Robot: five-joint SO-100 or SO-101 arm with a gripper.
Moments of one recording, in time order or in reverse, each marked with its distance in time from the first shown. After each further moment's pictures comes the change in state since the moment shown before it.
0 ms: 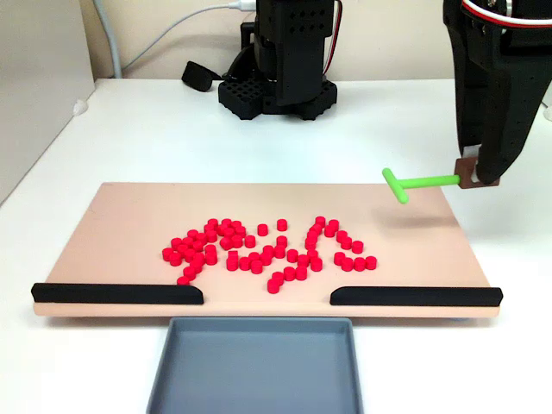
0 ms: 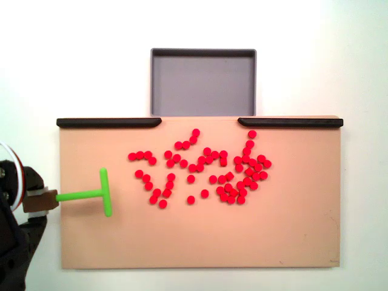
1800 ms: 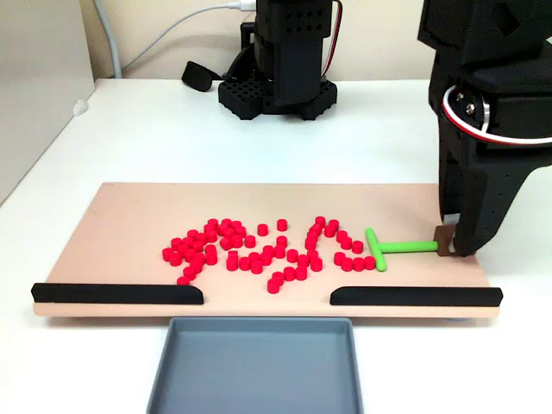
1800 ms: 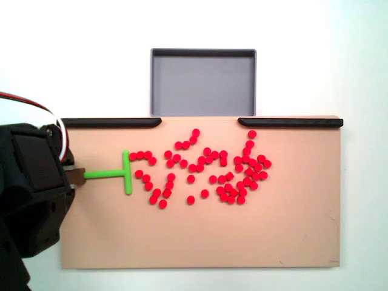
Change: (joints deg) arm 3.3 -14.6 -10.8 0.0 -0.7
